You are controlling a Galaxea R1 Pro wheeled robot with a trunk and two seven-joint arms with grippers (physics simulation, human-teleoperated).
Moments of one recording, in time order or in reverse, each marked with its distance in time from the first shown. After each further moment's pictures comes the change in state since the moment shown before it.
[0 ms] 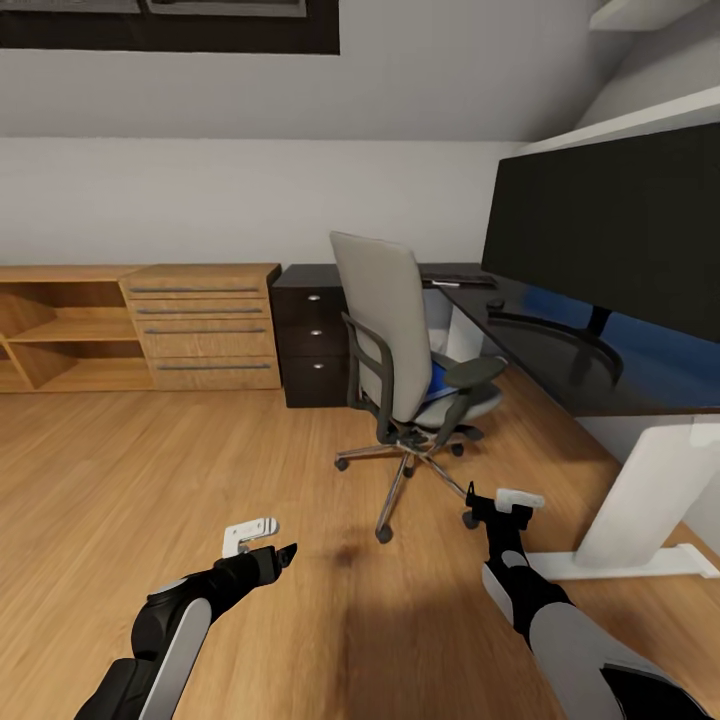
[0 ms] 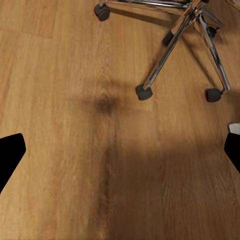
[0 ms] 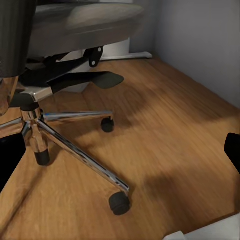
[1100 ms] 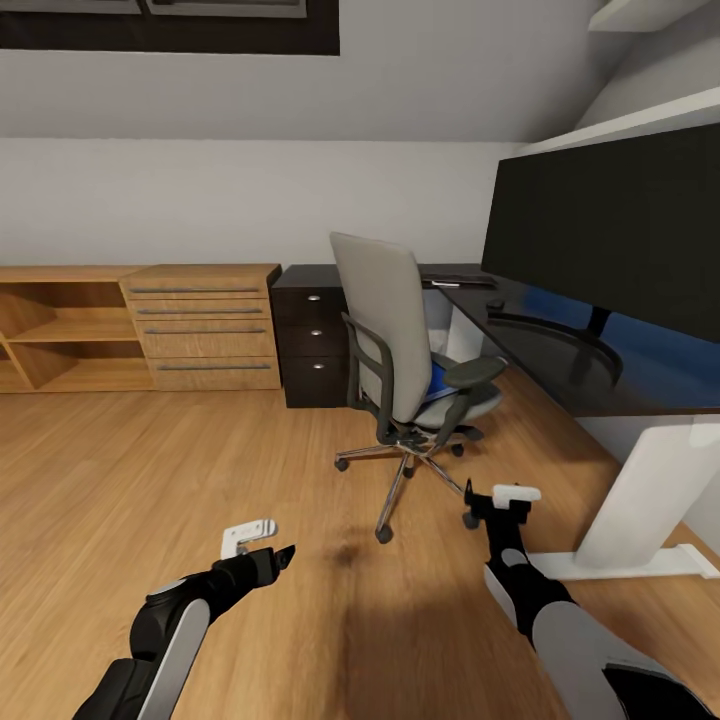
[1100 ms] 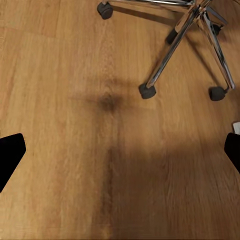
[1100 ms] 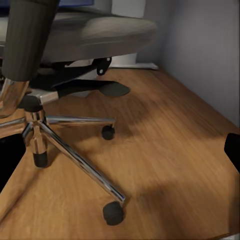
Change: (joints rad) left arm 0.000 0.008 0.001 0.009 -0.003 -0.001 0.000; right arm -0.002 -0.011 0.038 -0.004 0.063 -0.003 -0.007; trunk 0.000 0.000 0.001
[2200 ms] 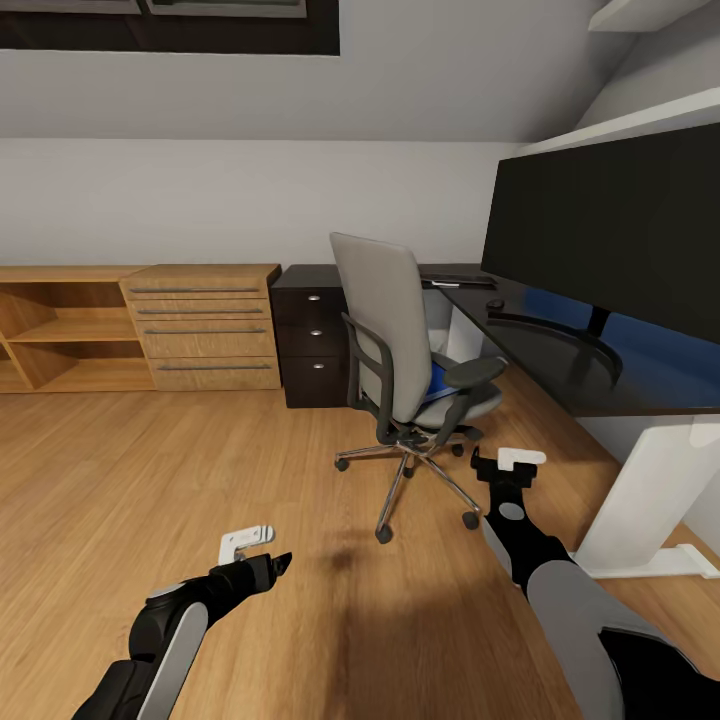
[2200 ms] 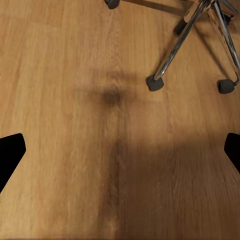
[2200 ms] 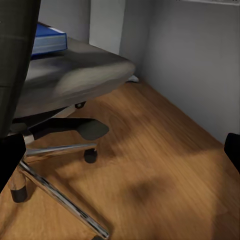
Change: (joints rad) left arm 0.000 0.014 0.001 0.036 0.003 -0.003 -0.001; right arm -0.094 0.001 -0.003 -0.083 -0.001 0.152 -0.065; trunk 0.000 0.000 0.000
